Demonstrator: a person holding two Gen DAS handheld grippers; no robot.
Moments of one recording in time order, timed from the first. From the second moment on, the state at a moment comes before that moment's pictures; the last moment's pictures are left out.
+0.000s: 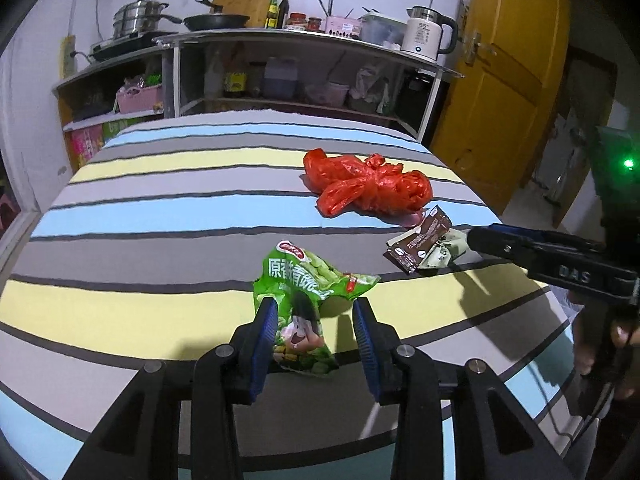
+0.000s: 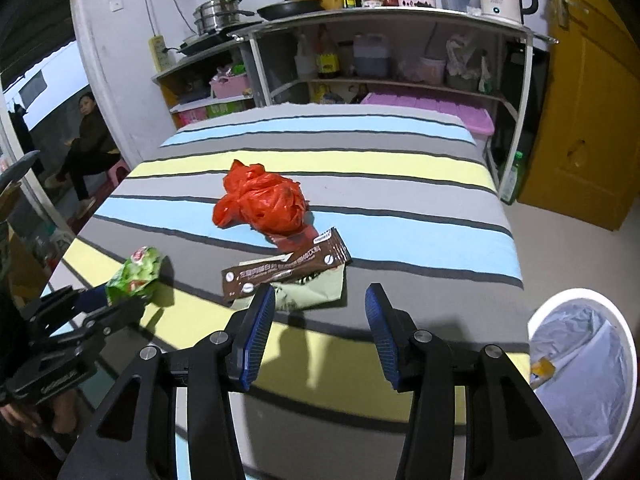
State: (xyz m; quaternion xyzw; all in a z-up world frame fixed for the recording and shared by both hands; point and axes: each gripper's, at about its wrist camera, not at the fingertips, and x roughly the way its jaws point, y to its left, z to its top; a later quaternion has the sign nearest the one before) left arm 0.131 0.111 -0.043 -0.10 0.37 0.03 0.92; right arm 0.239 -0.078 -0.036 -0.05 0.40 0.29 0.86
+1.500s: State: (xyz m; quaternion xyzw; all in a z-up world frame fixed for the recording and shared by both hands) left arm 0.114 0.131 -0.039 -0.12 0.36 0.06 0.92; right arm 0.266 -0.033 -0.052 -0.05 0.45 0.33 0.83
